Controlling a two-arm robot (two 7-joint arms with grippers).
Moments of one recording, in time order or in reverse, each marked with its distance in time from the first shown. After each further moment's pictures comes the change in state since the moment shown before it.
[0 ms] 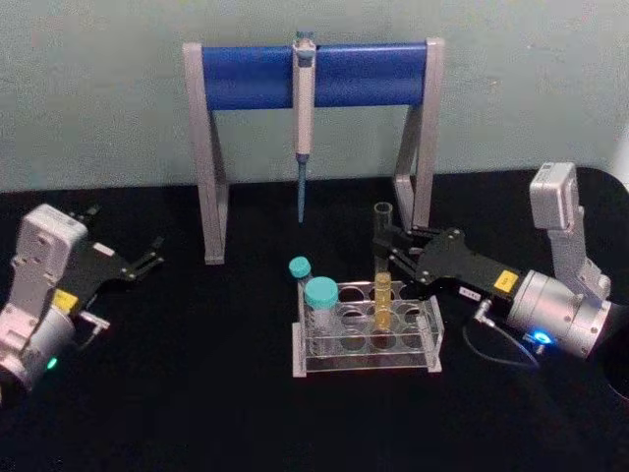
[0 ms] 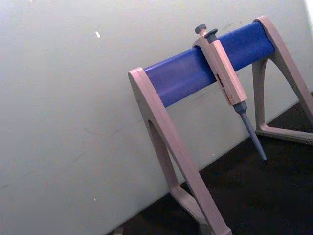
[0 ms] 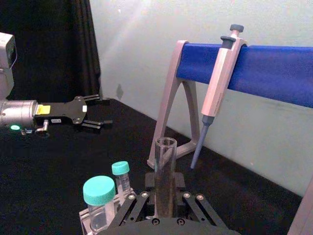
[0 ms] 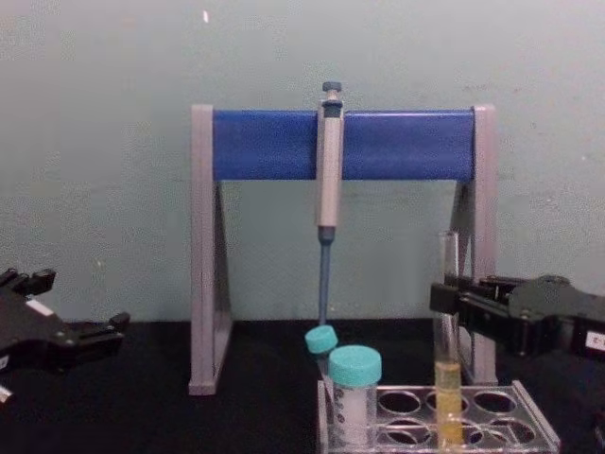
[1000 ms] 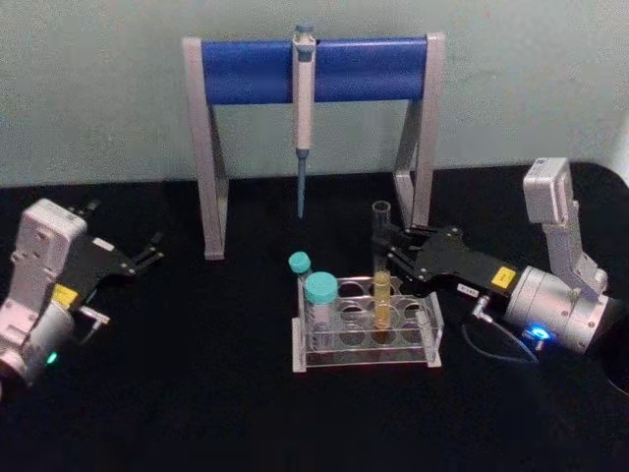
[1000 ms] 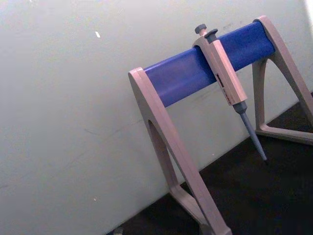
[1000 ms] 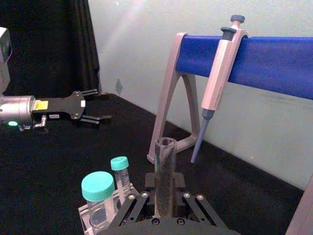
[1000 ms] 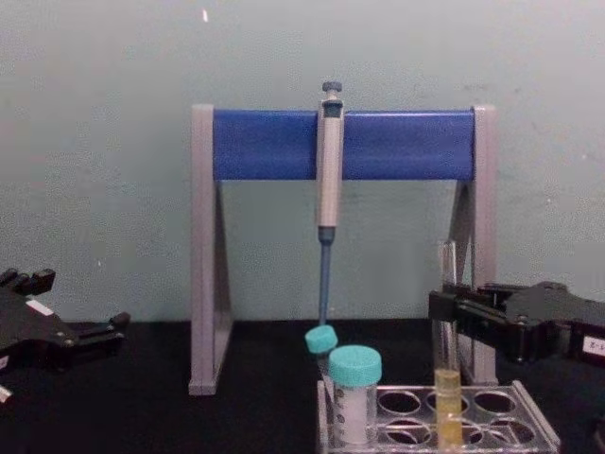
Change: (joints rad) left arm 0.000 0.000 0.000 0.000 0.000 0.000 0.000; right arm 0.003 0.001 -0.005 -0.002 -0.007 0.029 -0.009
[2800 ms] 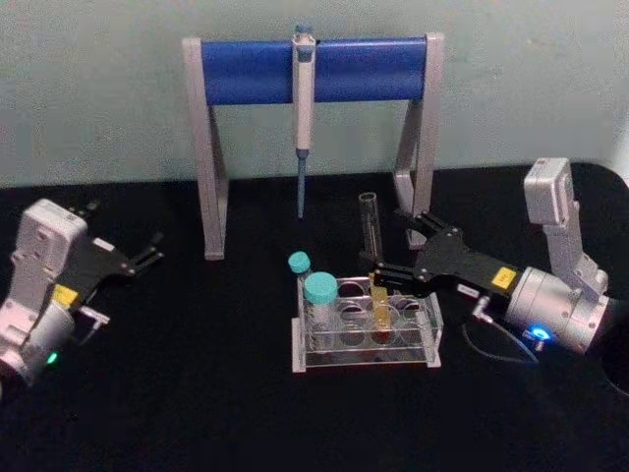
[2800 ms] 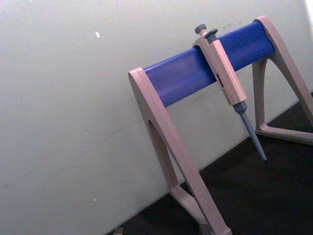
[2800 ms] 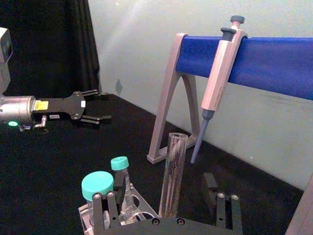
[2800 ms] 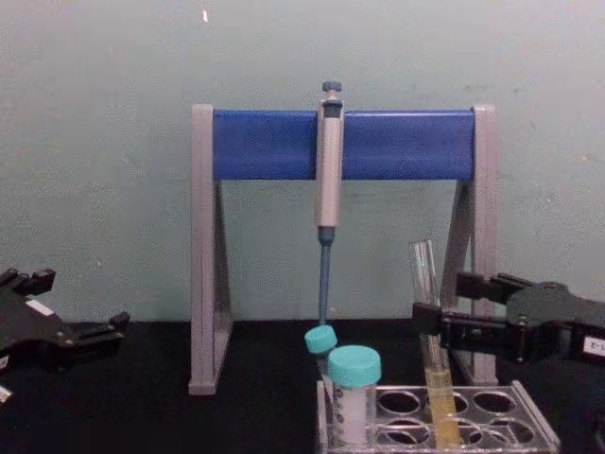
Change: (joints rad) left arm 0.000 0.000 0.000 0.000 0.000 0.000 0.000; right arm -0.002 0.000 0.001 -0.001 0.000 -0.003 0.000
